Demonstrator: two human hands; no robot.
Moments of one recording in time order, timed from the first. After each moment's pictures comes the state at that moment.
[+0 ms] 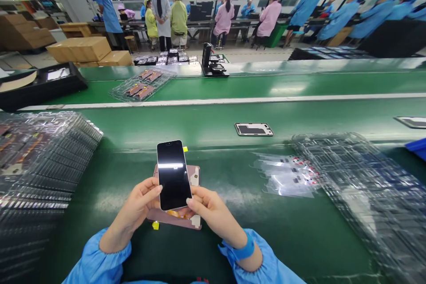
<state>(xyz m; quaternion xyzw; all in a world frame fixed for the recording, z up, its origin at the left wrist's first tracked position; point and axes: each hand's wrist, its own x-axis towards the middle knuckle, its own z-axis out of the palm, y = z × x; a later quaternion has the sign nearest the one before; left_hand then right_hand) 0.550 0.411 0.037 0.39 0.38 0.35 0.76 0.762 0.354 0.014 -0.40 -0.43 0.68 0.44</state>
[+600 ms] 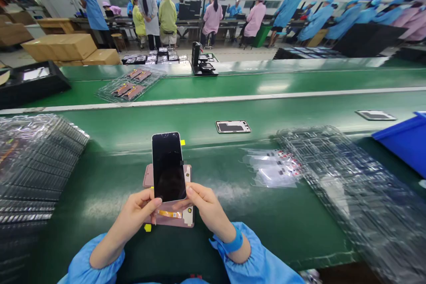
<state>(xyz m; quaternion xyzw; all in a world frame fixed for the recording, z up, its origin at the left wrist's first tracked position) 0.555 0.404 0.030 0.58 0.45 0.24 0.64 0.762 0.352 0.009 -0.43 -0.40 0.64 0.50</state>
